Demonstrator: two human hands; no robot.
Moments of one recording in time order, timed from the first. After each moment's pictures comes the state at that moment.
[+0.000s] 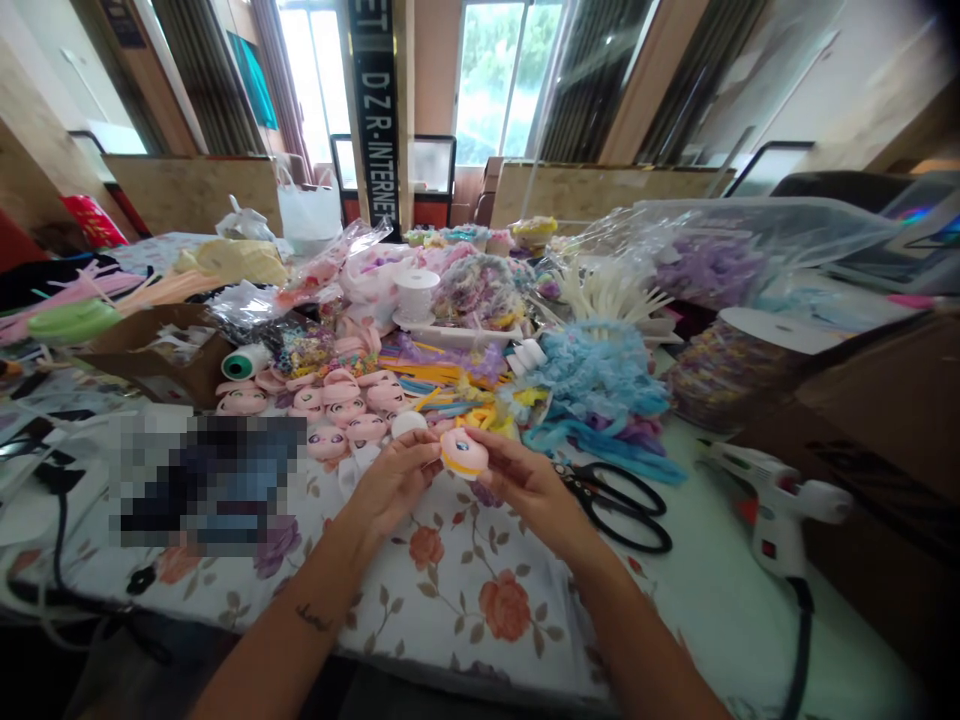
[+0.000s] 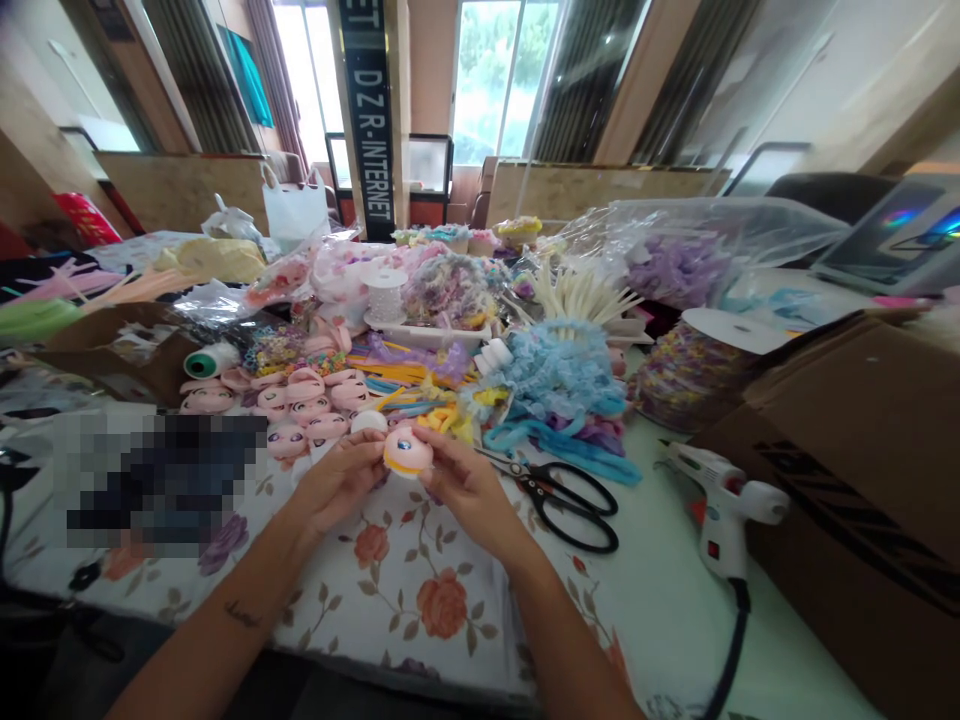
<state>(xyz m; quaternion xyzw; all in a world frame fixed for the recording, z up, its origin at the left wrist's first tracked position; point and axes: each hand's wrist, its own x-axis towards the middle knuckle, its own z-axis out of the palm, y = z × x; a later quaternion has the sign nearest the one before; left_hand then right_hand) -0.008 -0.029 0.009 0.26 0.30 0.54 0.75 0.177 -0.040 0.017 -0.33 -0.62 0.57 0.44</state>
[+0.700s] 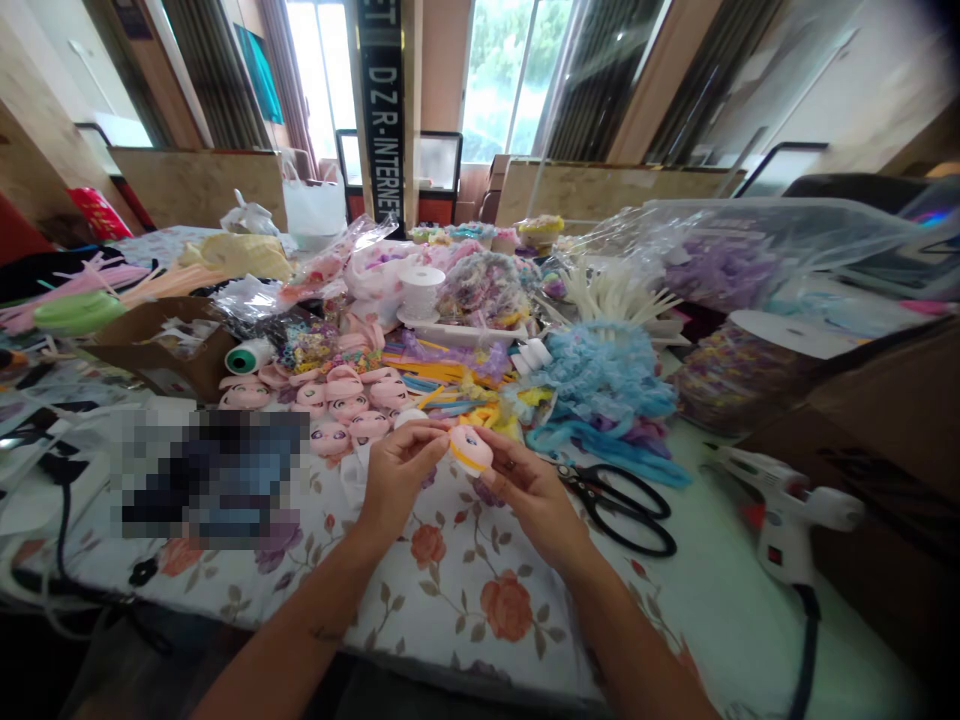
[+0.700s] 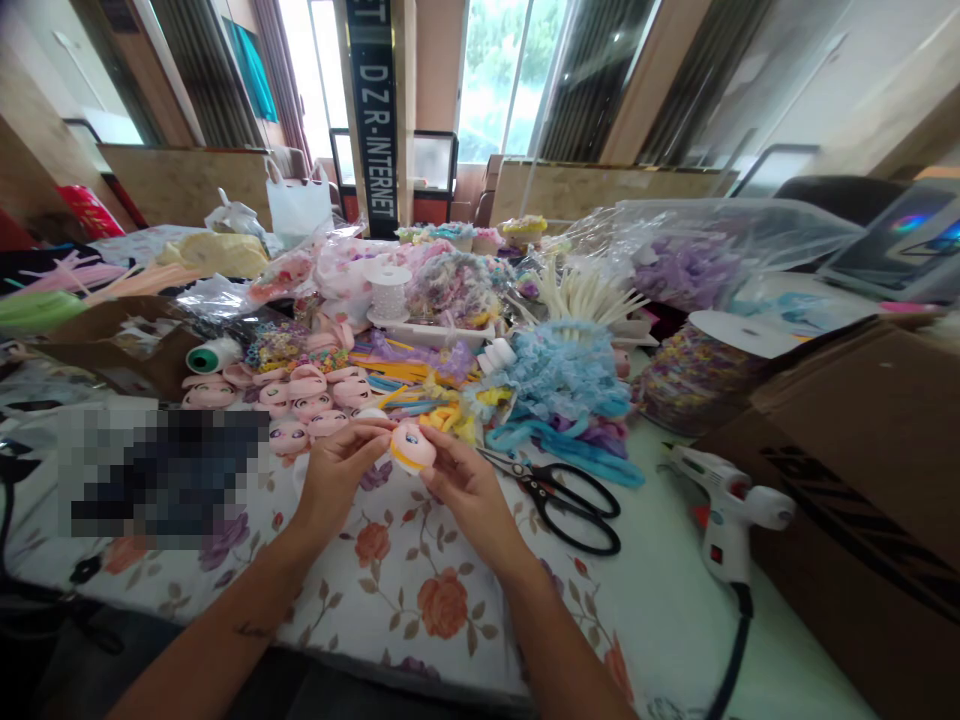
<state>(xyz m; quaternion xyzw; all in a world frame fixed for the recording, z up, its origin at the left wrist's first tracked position) 0.000 -0.039 0.014 0.47 0.41 0.63 0.47 0.168 -0.045 0.007 -0.34 -0.55 0.58 0.49</state>
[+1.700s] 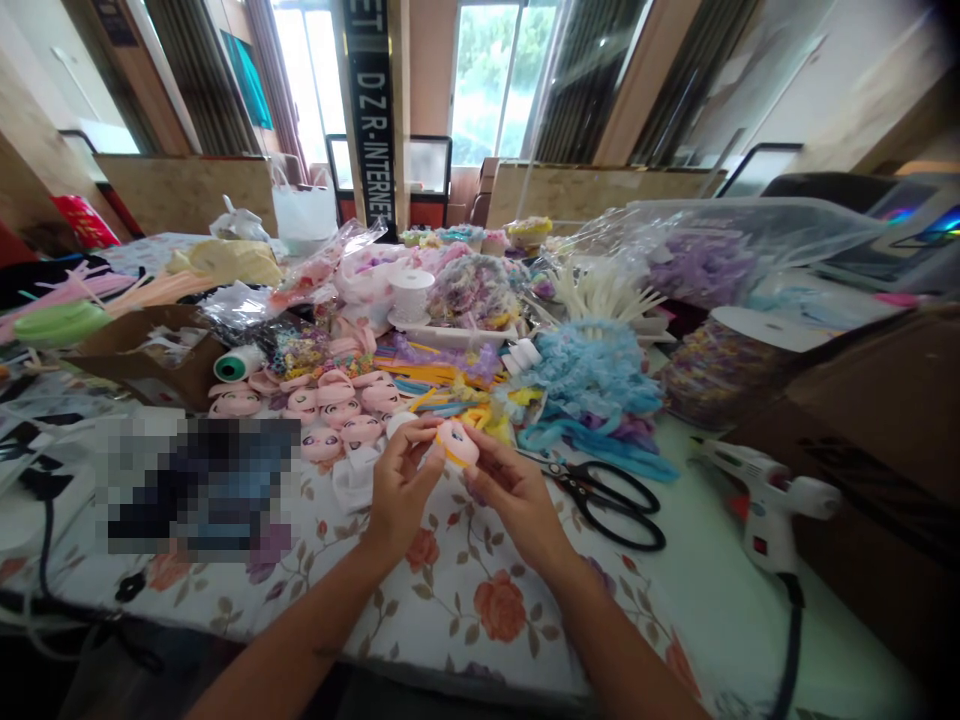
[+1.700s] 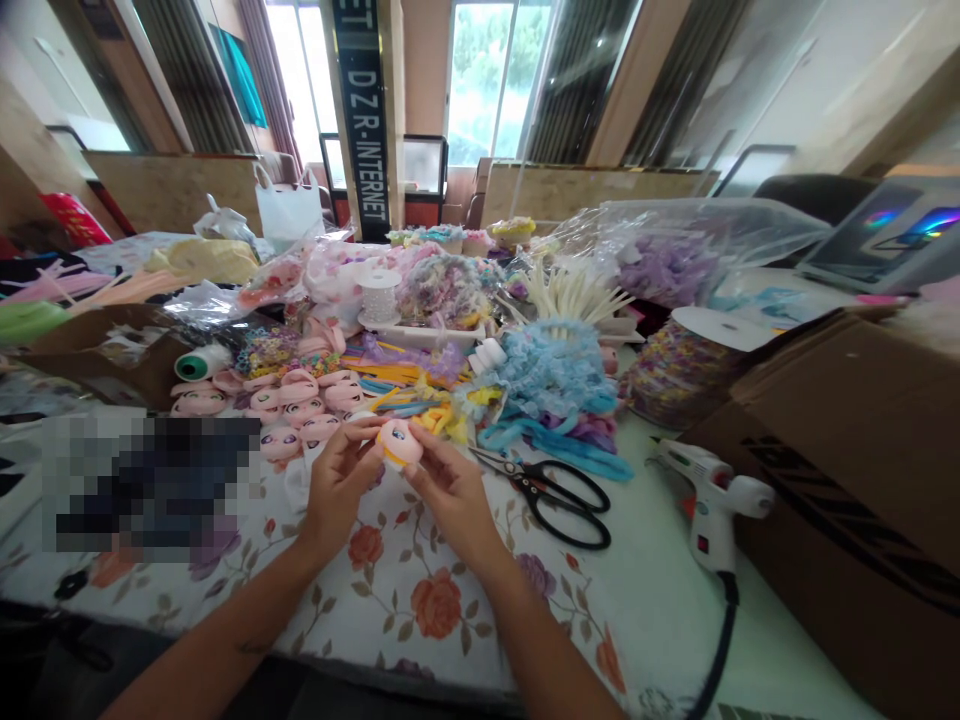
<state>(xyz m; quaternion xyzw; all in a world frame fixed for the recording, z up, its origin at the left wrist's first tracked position) 0.016 -0.050 0.017 0.43 0.36 0.67 0.49 0.155 -0.050 0.011 -0.38 -0.54 0.54 0.52</state>
